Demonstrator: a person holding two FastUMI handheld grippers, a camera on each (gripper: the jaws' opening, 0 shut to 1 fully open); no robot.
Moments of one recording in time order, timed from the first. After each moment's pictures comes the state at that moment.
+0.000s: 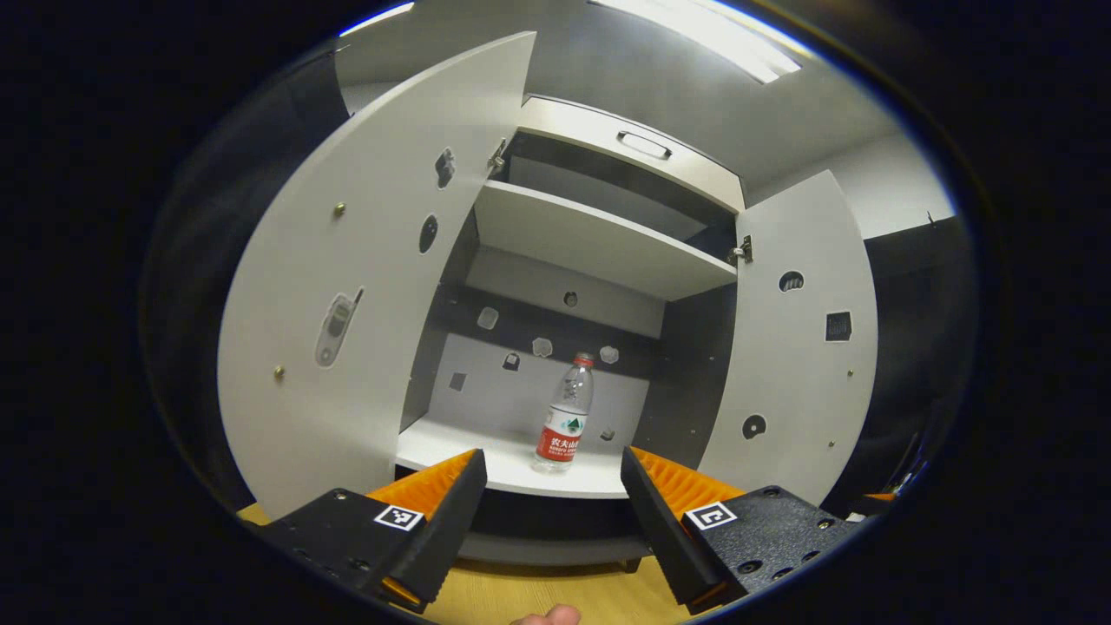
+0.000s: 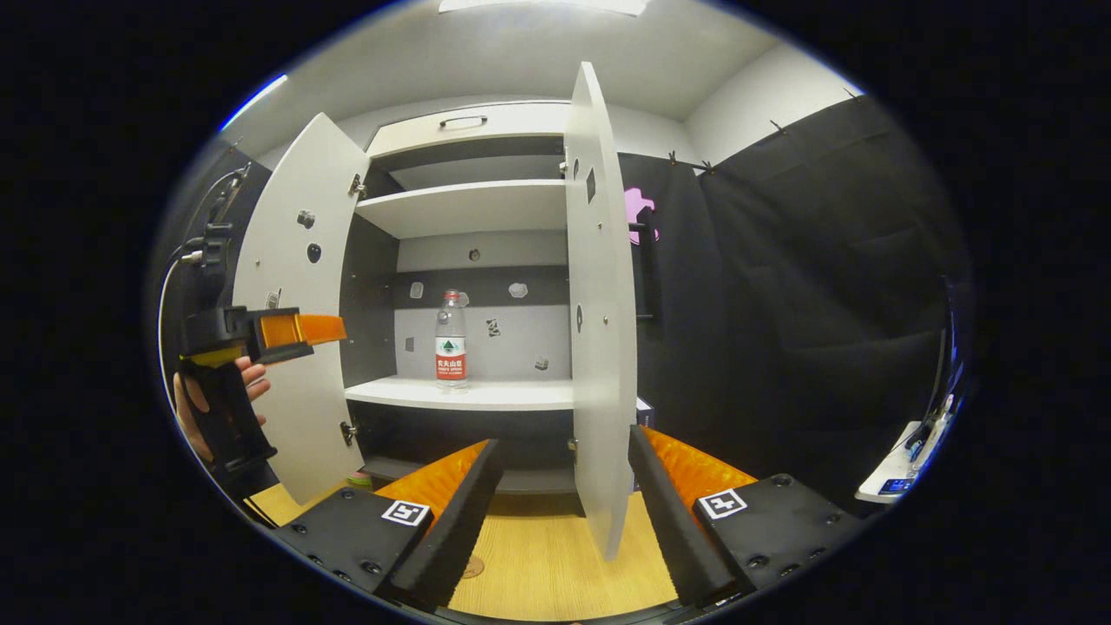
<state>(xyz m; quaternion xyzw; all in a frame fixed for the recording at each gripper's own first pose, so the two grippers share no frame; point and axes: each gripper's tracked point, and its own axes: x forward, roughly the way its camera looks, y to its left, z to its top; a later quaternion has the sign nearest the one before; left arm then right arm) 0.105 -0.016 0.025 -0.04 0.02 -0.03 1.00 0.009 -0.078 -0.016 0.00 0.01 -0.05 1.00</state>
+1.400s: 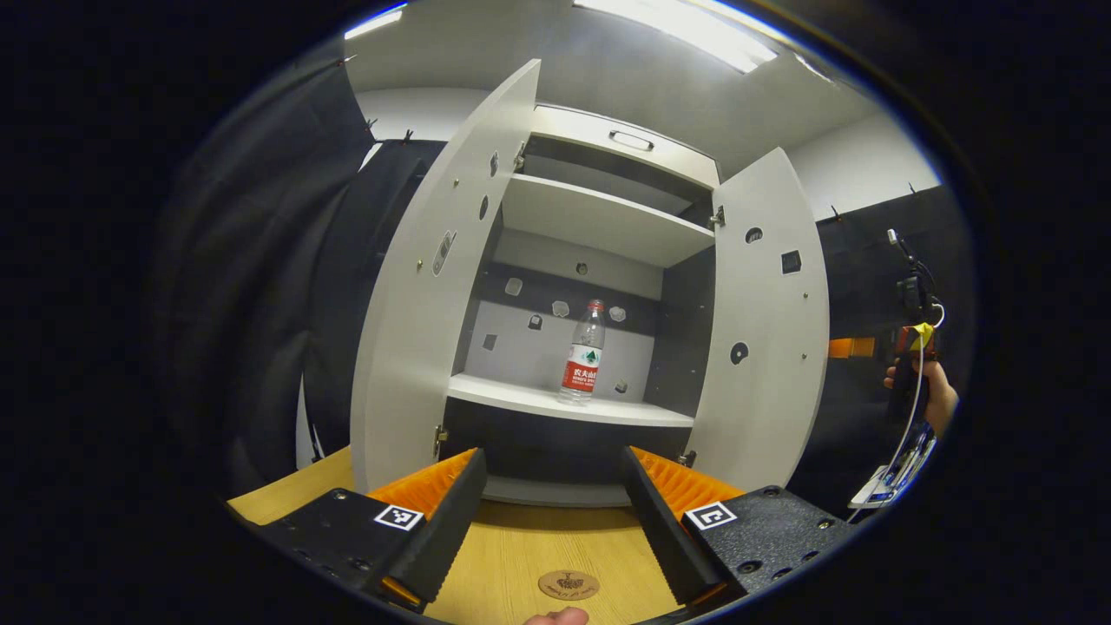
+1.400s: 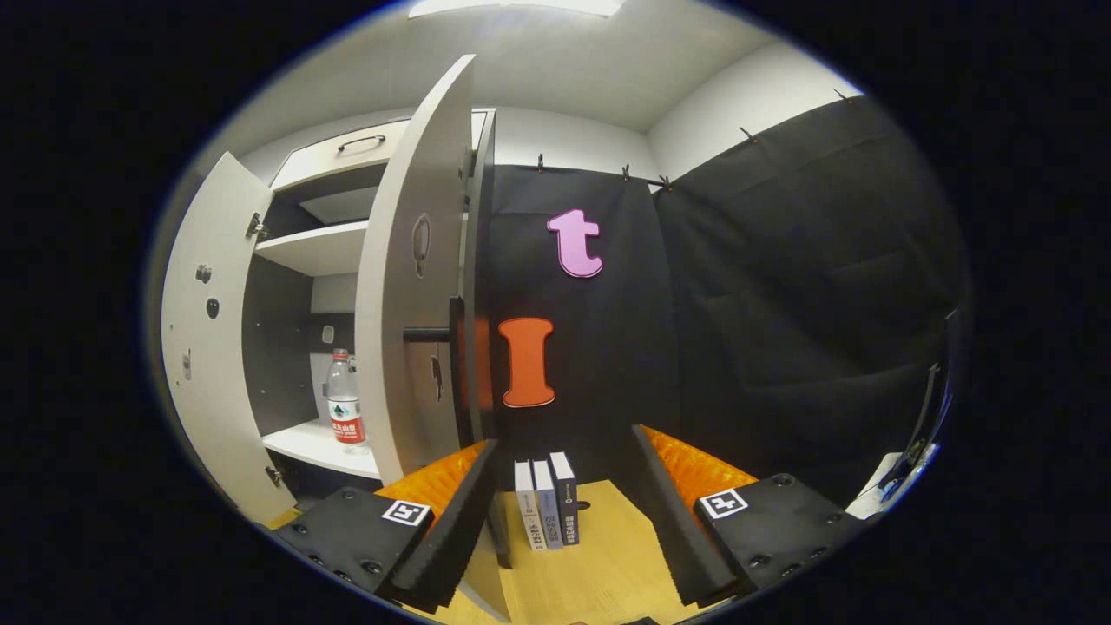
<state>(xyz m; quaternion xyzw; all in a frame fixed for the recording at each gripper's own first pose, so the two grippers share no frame) -0.003 0.005 -0.036 -0.01 0.03 -0.02 1.00 0.104 -0.245 0.095 -0.01 -0.03 -0.13 0.99</state>
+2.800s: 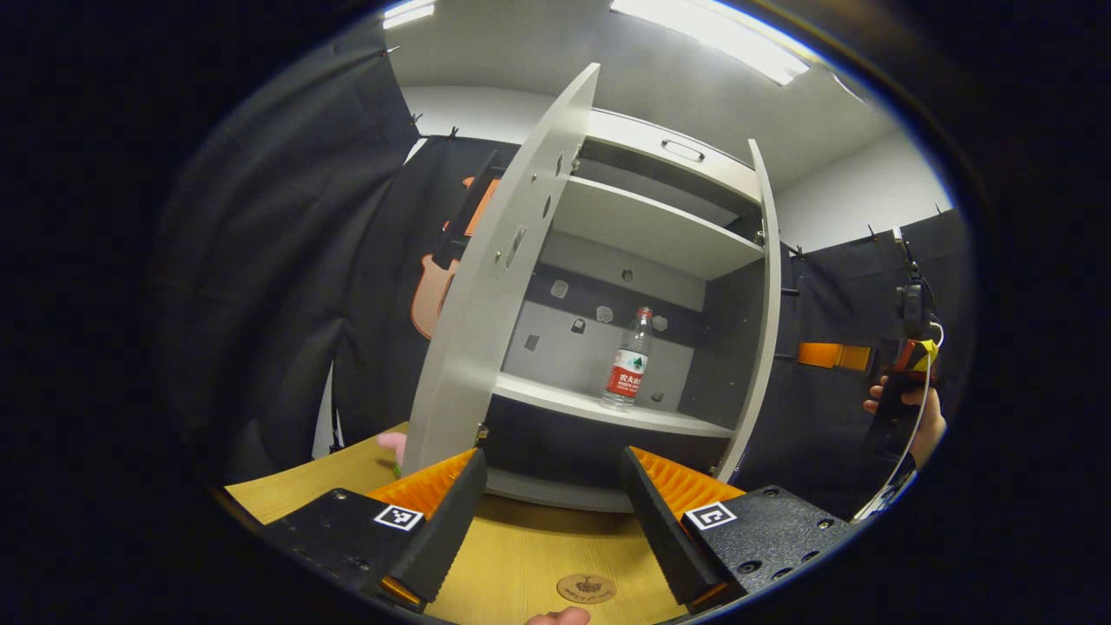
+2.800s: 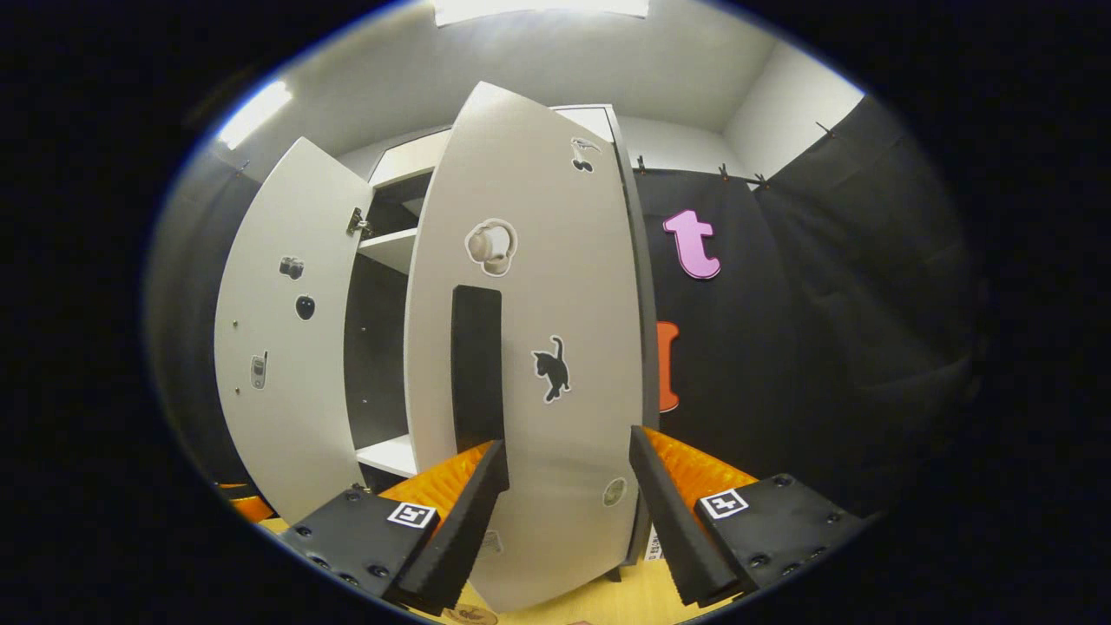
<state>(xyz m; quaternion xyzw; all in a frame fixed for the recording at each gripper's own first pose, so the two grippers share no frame) -0.003 0.059 -0.041 -0.04 0.02 0.04 1.00 0.157 -0.057 0.072 0.01 -0.03 0.05 1.00</state>
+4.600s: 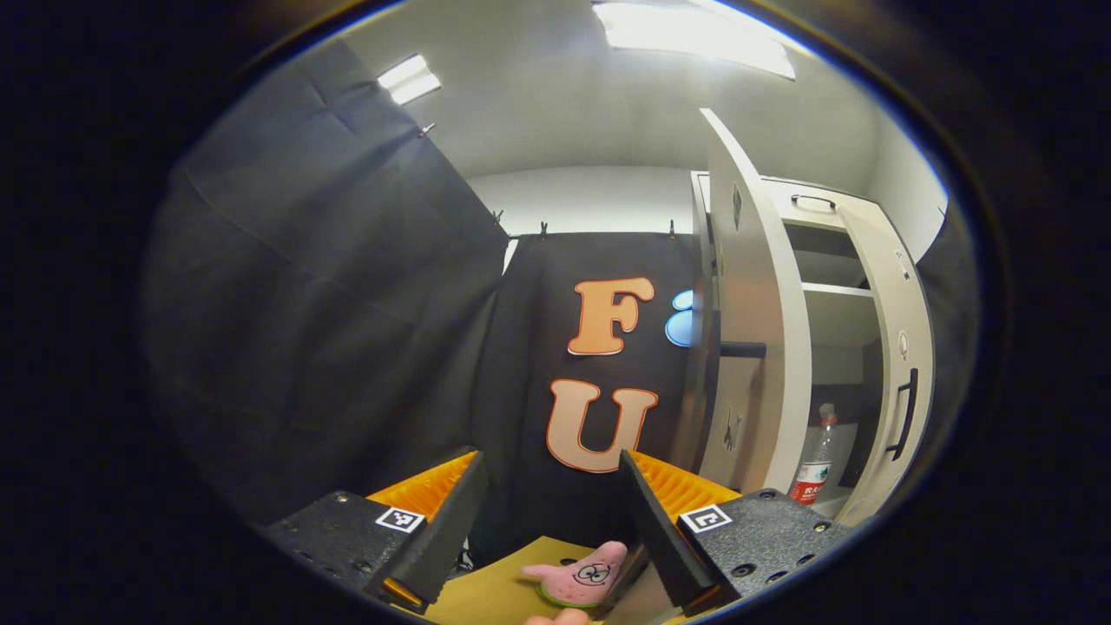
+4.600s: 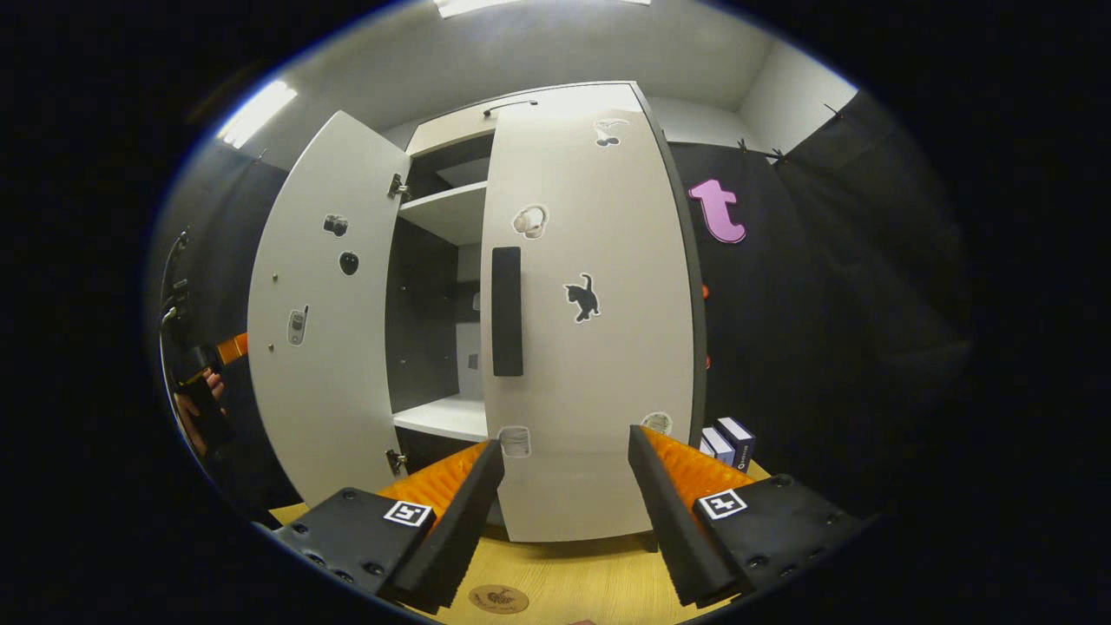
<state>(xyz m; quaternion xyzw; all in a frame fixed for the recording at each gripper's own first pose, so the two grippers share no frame) 0.063 0.233 0.116 0.05 -0.13 0.23 0.96 0.117 -0.030 0.003 0.01 0.00 0.08 1.00</state>
